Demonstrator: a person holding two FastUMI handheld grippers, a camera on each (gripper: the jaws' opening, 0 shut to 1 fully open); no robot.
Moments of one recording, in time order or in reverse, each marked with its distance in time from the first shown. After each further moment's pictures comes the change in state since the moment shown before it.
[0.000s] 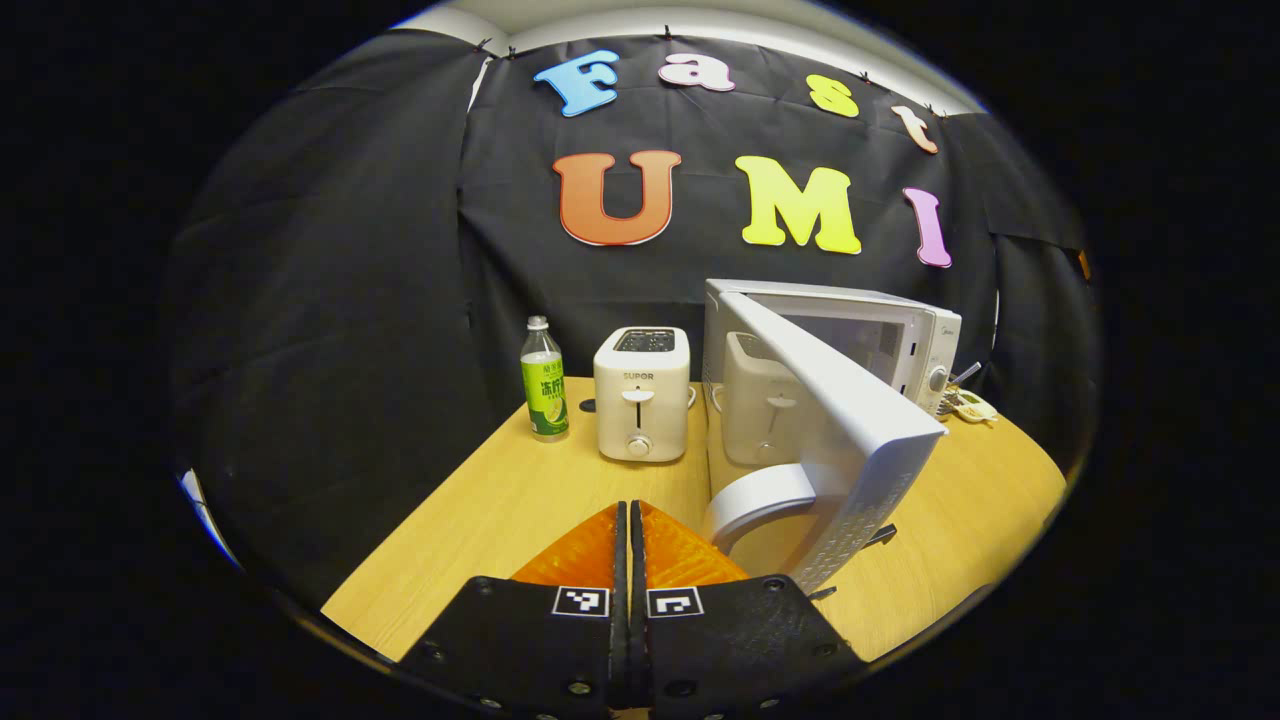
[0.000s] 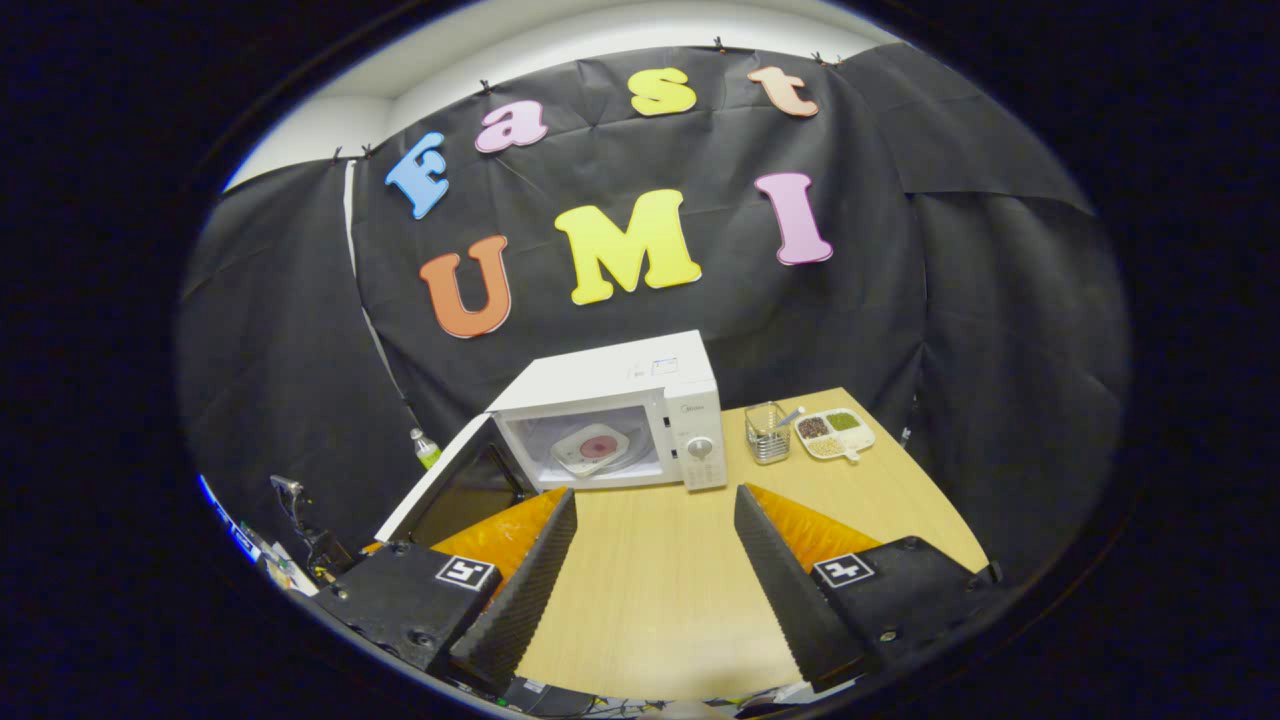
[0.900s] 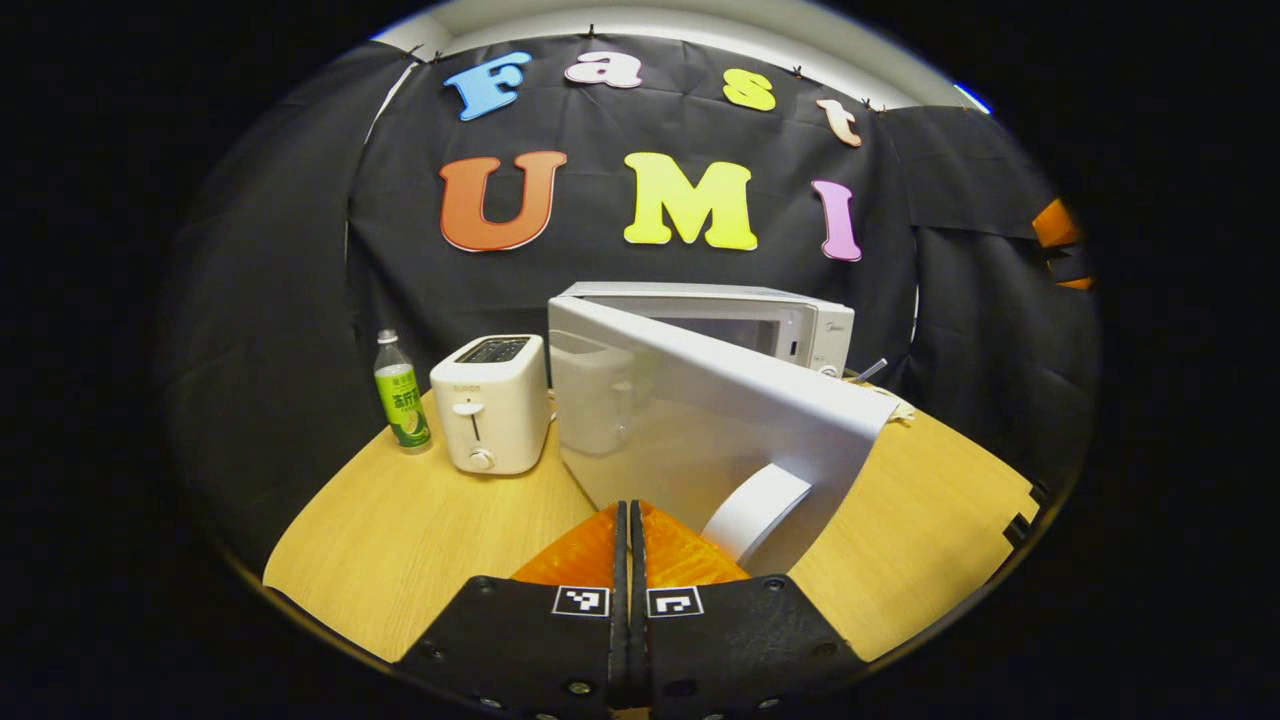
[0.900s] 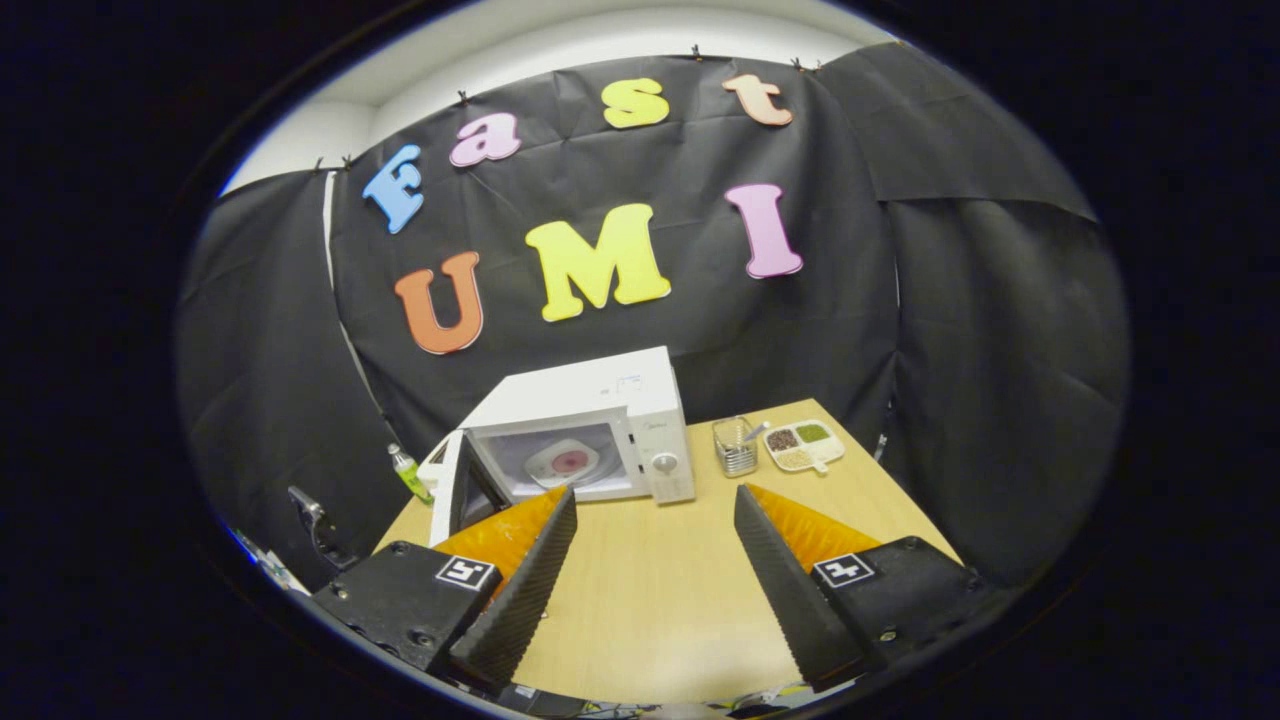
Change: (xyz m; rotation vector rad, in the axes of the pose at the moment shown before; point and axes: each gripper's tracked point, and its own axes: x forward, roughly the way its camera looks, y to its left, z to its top) left arm 0.015 -0.150 0.014 0.055 -0.027 -0.255; right arm -0.007 -0.036 0.017 0.022 -0.033 -0.064
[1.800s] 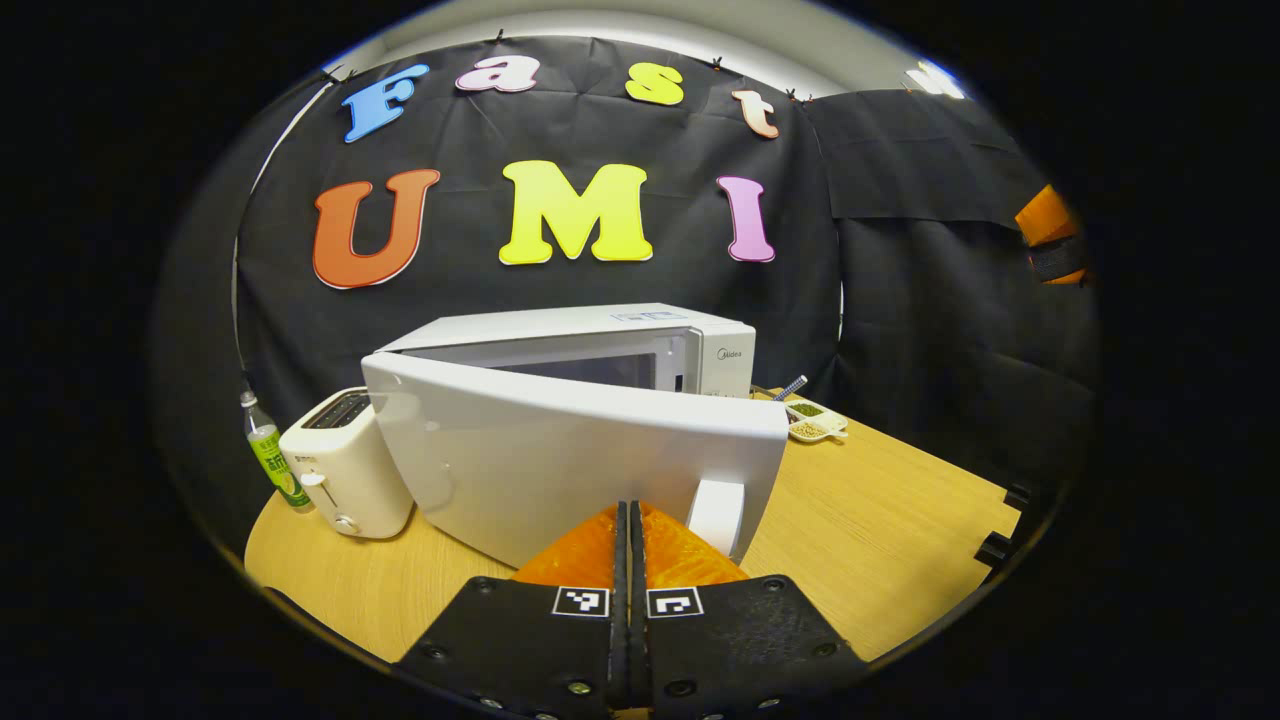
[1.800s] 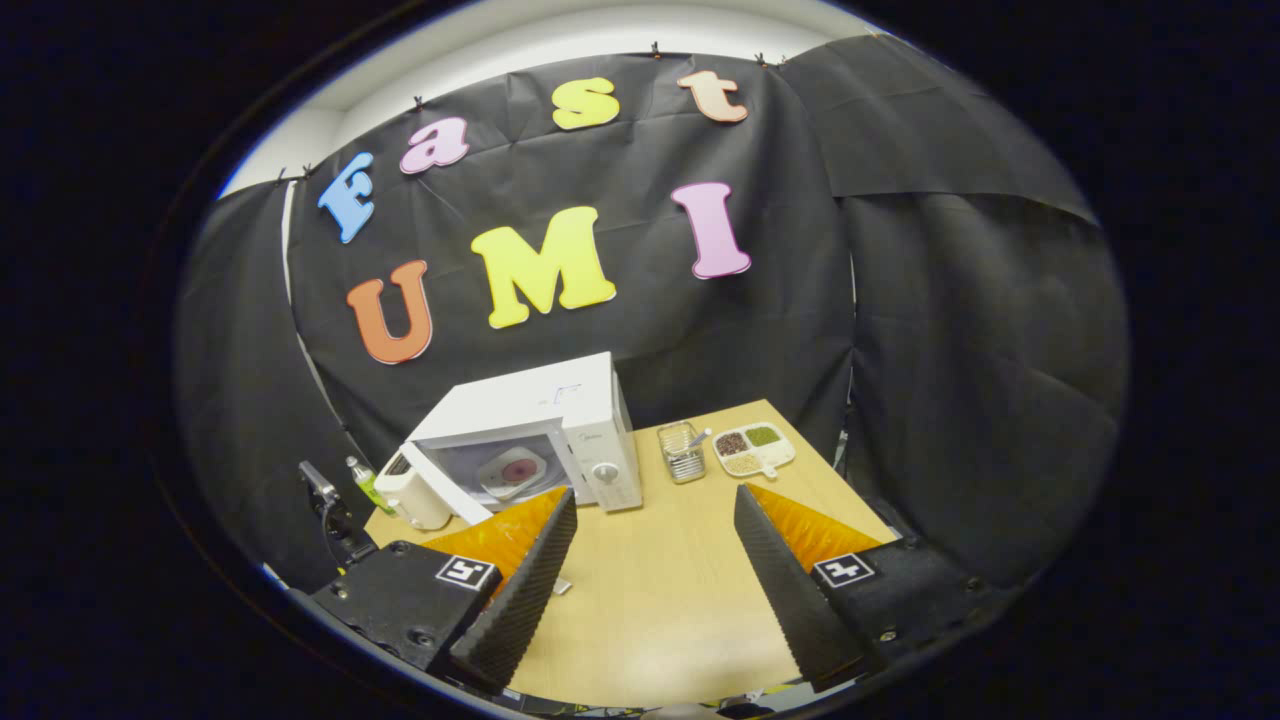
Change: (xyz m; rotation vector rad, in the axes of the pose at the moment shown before) left arm 0.079 -0.113 0.040 0.083 -0.031 -0.199; right arm 0.007 -0.066 0.021 0.026 0.004 -0.111
